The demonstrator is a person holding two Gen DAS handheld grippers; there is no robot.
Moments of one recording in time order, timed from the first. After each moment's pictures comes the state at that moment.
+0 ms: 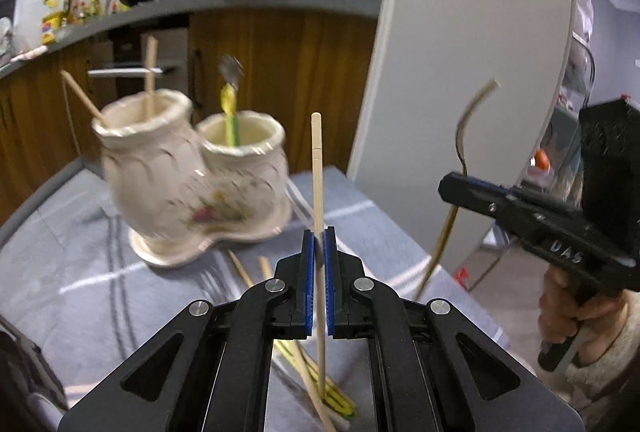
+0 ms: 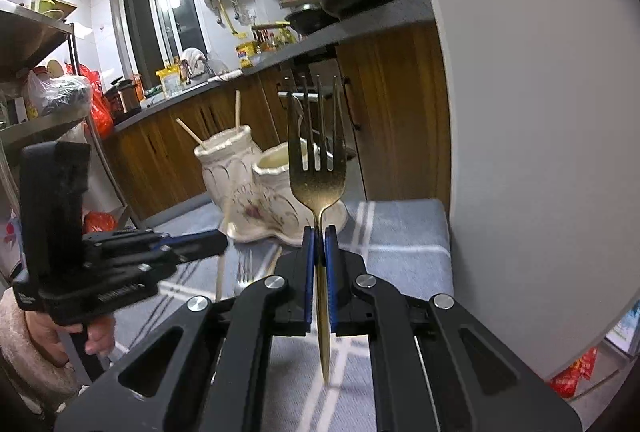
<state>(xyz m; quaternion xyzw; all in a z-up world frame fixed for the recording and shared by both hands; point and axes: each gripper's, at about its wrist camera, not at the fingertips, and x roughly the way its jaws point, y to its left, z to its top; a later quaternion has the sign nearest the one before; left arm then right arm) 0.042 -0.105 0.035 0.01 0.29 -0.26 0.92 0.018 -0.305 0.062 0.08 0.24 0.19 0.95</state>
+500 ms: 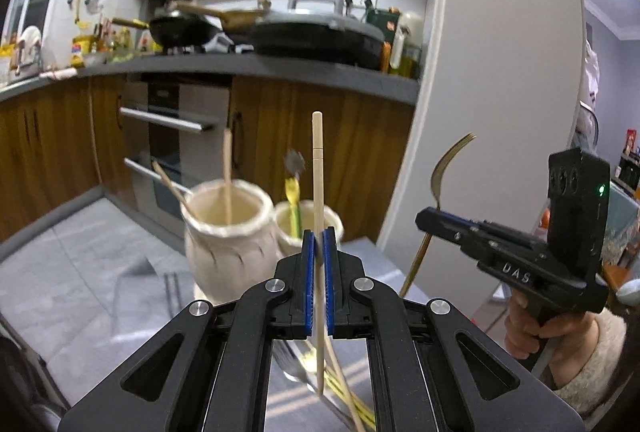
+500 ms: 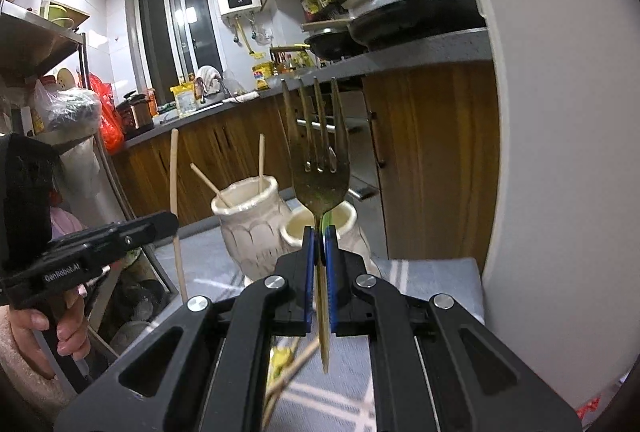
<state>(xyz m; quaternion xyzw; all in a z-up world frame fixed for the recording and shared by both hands) 0.055 -0.051 0.102 -0.02 0.21 -0.23 0.95 0.066 -0.270 0.096 0.08 0.20 0.22 0.95</state>
